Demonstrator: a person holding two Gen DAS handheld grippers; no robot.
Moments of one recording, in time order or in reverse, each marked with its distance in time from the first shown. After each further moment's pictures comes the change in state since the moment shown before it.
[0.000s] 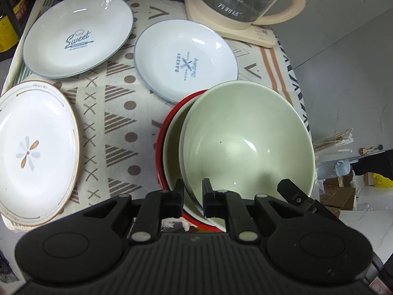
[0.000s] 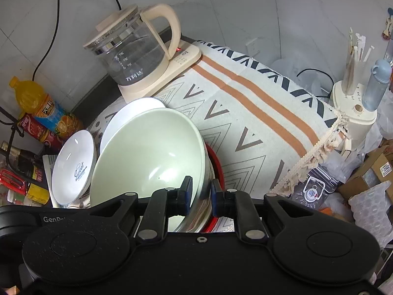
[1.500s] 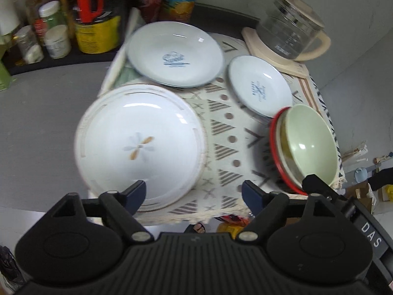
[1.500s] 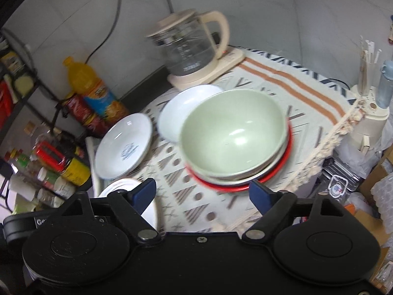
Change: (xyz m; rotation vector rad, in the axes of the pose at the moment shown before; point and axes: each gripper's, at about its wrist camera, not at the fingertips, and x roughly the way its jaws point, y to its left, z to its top) left arm -0.093 0.147 -0.060 -0.014 -0.180 0.069; right arm -0.052 0.082 -0.093 -0.040 -0.112 0.100
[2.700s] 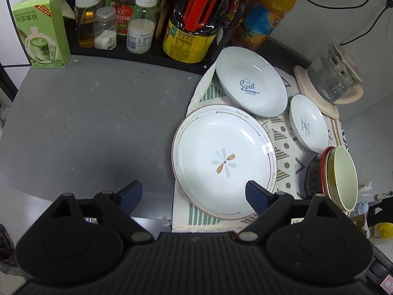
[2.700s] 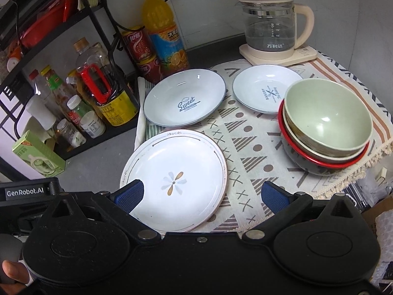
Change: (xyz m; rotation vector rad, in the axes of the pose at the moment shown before) left arm -0.037 0.133 0.011 -0.164 -0.047 0.004; right arm 0.015 0.118 -0.051 -0.302 0.101 0.021
